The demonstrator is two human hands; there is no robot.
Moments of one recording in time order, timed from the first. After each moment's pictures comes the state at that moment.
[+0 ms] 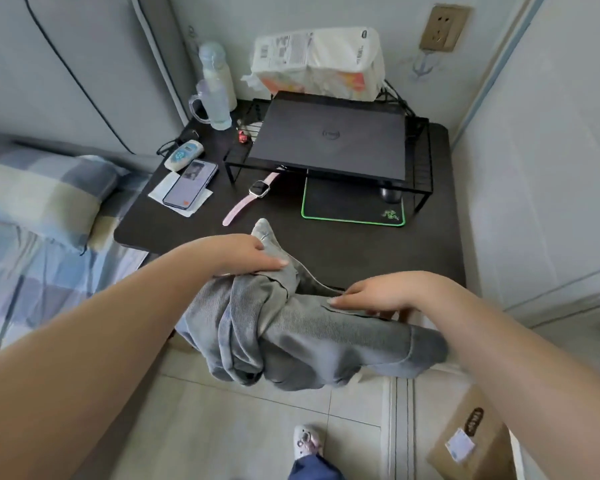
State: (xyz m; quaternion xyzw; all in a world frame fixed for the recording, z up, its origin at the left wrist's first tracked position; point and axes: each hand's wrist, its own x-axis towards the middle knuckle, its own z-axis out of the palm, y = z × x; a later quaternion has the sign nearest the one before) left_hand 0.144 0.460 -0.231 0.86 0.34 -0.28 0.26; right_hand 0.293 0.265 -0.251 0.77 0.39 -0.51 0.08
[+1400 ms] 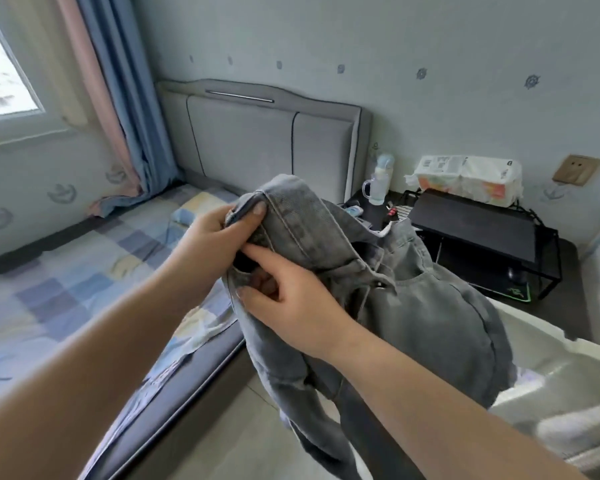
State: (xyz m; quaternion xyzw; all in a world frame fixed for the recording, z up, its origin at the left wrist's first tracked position) left_hand -0.241 0.346 -0.070 0.66 0.41 0.40 0.50; right_hand -0.125 0.266 -0.103 0.46 0.68 -0.31 -0.47
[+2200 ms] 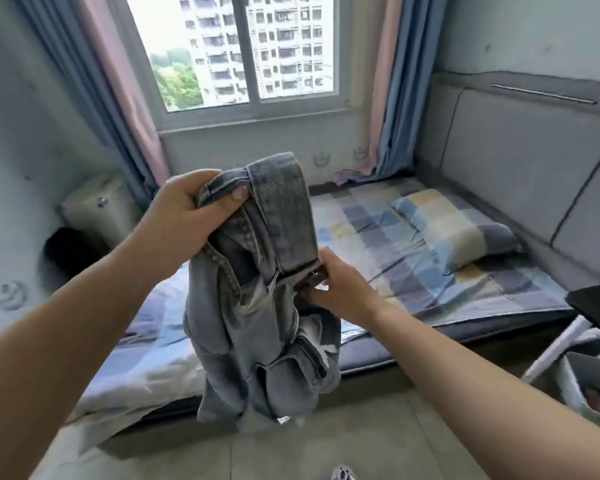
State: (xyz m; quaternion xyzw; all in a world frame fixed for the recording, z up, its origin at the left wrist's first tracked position) left_hand -0.593 0.236 -0.033 0.60 0.54 0.56 0.17; right_hand -0.414 0.343 -0.165 0.30 0.82 -0.38 -0.29
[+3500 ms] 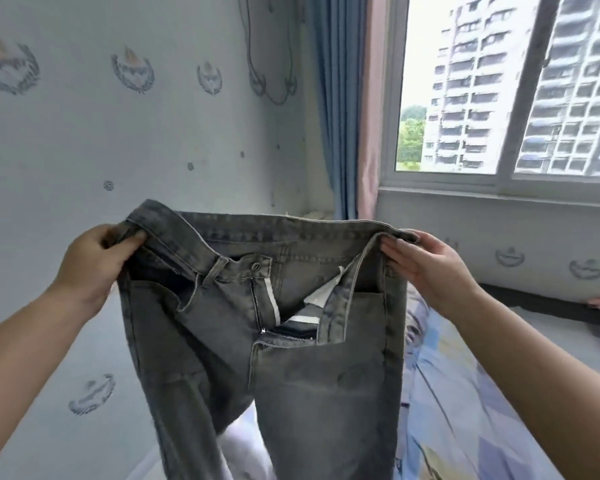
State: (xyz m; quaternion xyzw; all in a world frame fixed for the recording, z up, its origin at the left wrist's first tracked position) left_hand -0.977 0.096 -0.022 0.15 0.76 0.62 -0.15; right_hand -0.798 0.502 -0.071 0.06 0.53 -0.81 -0.25
